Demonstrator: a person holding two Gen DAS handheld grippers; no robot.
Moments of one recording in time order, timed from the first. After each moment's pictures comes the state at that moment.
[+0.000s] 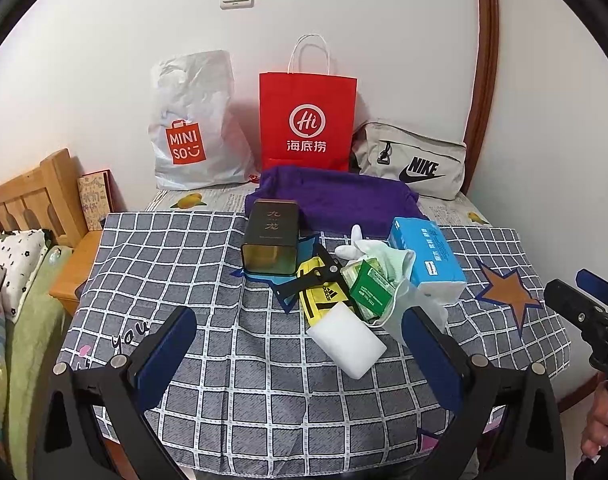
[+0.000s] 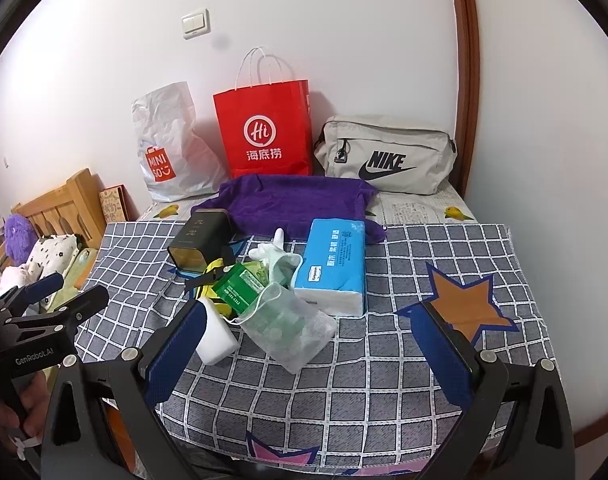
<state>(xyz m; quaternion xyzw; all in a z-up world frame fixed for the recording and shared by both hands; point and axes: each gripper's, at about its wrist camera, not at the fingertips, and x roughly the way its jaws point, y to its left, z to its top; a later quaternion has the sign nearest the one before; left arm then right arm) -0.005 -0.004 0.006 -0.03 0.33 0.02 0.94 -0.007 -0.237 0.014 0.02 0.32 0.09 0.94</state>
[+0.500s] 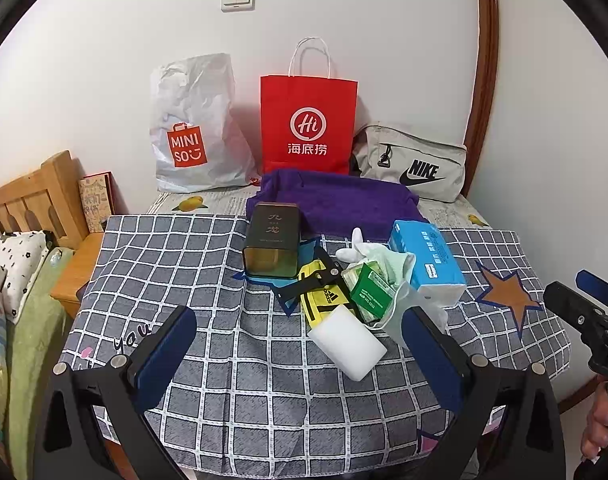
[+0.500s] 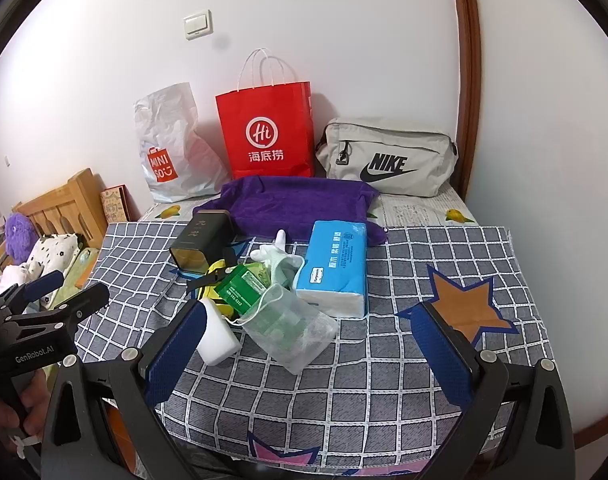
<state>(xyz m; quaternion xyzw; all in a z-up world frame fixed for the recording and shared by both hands) -0.008 -0.003 0.009 -0.03 0.33 0.02 0.94 -0.009 -0.235 0.015 0.01 0.32 0.09 0.94</state>
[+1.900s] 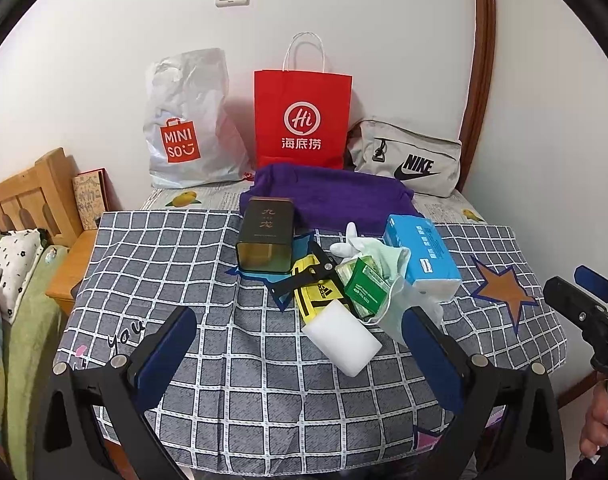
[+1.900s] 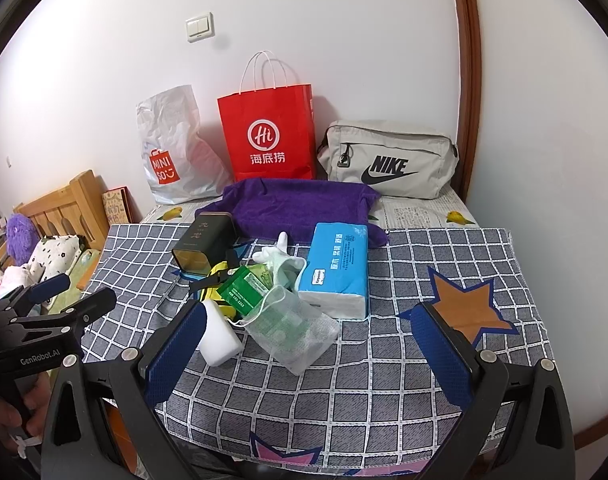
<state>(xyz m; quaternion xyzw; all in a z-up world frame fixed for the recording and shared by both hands) -0.009 -0.009 0.006 -0.03 0.34 0.01 0.94 -0.011 -0.233 0.017 0.02 0.32 0.09 0.94</state>
